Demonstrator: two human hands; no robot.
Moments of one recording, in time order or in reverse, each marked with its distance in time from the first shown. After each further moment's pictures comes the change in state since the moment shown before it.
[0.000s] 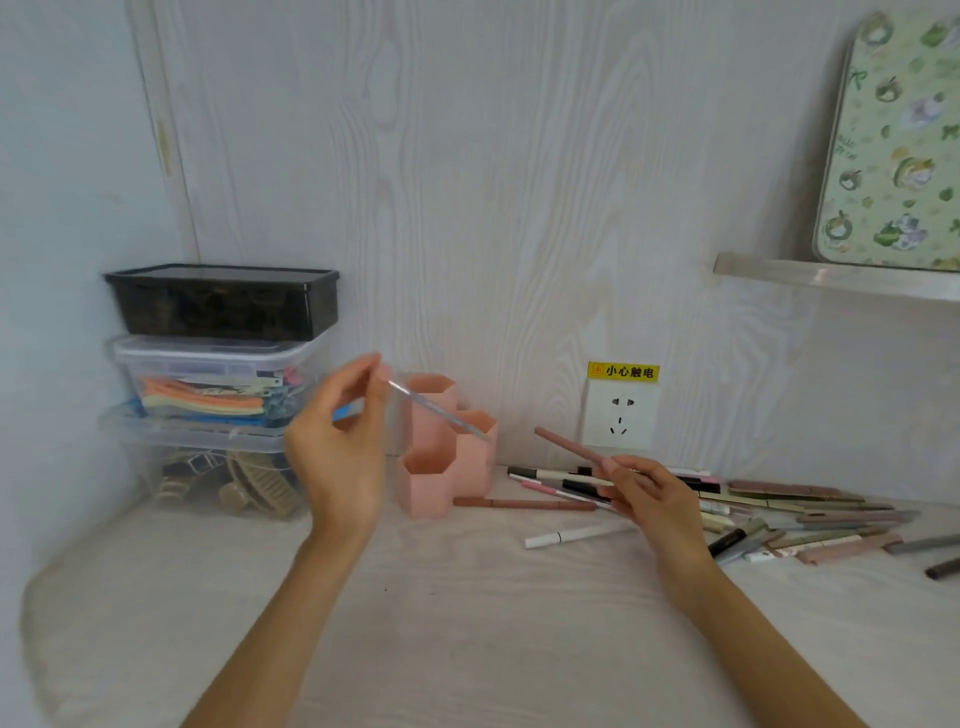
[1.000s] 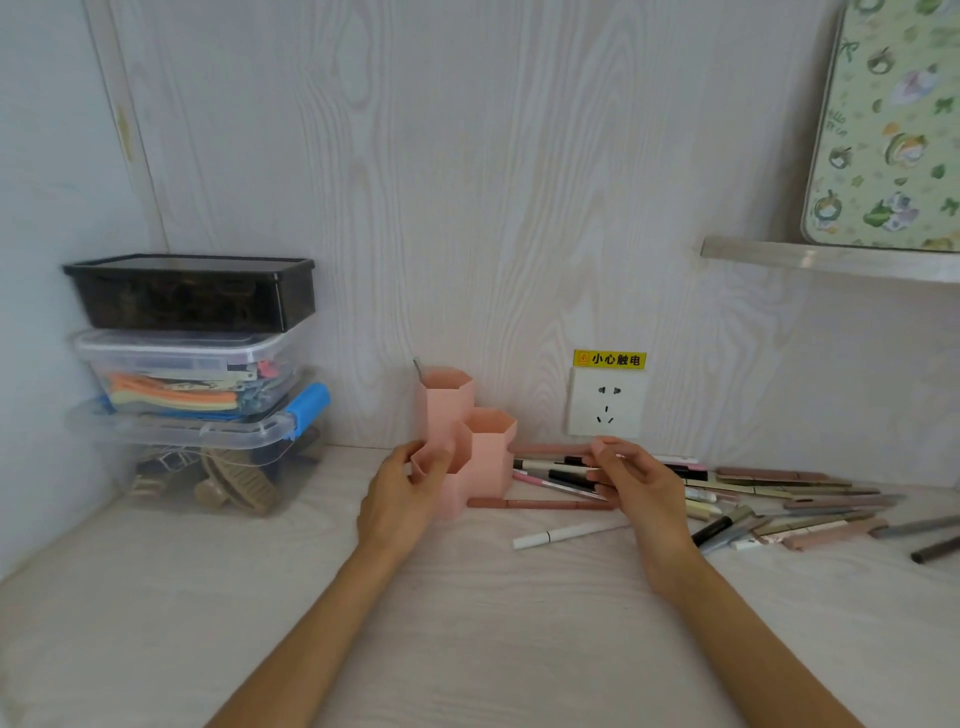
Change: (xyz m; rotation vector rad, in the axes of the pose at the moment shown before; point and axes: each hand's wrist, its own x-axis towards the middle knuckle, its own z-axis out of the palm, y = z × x) left_hand -0.053 -0.067 0.022 0.538 -0.609 -0.578; right_hand 0.000 -0.005 0.004 0.058 0.054 0.042
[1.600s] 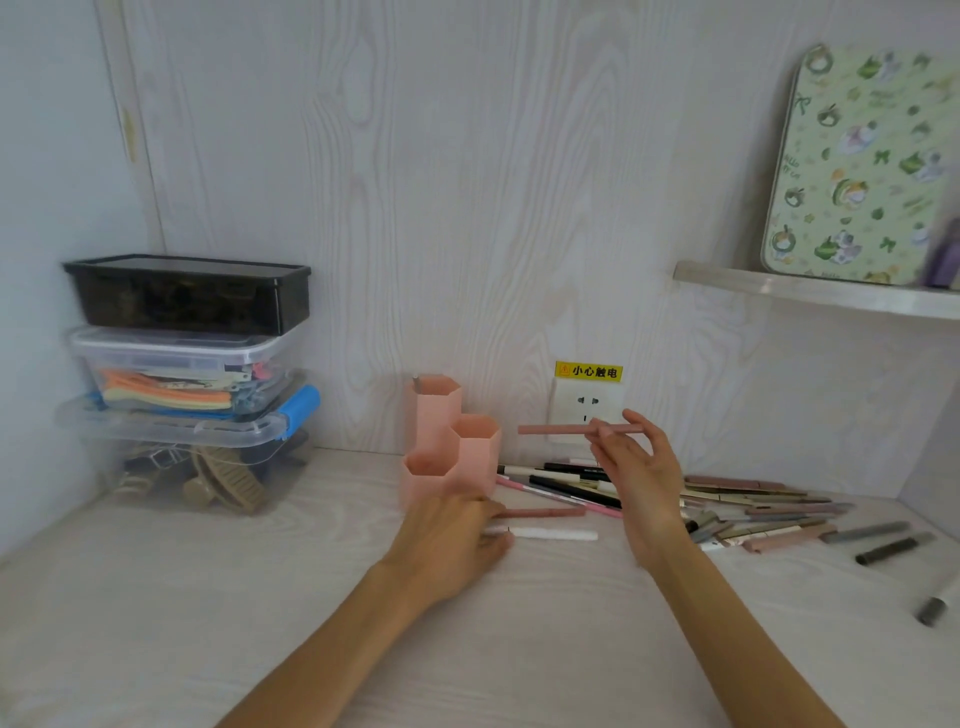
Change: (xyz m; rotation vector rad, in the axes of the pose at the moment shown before) left_hand -0.043 0.028 0.012 0.648 -0.303 0.710; right_hand -0.002 -0.032 -0.003 0.231 0.047 -0.061
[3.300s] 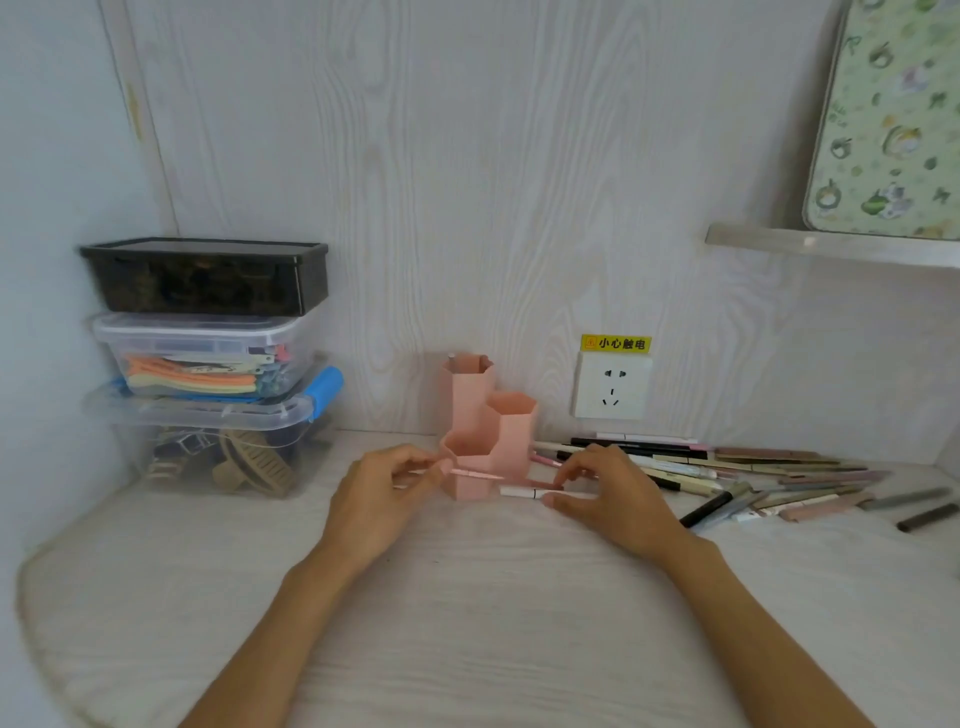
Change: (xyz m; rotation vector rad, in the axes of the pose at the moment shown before) left_hand -0.033 -0.069 -0.022 -0.654 0.272 -0.335; right_hand 0.001 0.051 -0.009 -1.301 -0.545 -0.407
